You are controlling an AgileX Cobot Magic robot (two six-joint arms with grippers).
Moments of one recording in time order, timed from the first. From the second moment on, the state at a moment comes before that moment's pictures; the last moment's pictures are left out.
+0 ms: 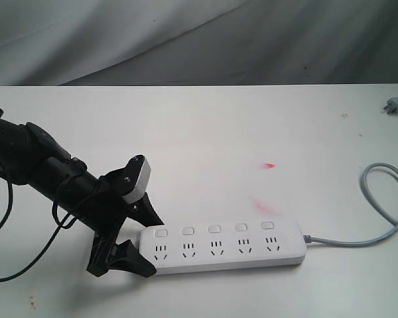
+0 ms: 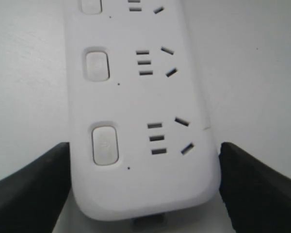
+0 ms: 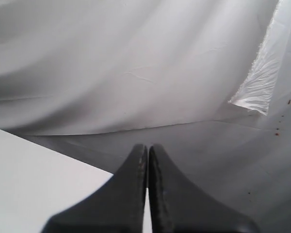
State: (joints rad) left arm -0.15 2.05 -0.98 -1.03 0.92 2.09; right arm 0.23 1.01 -0.94 0.97 0.18 -1.09
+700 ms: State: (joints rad) left arm -0.15 2.05 -0.98 -1.03 0.92 2.09; right arm 0.23 0.99 -0.94 0.97 0.20 -1.07
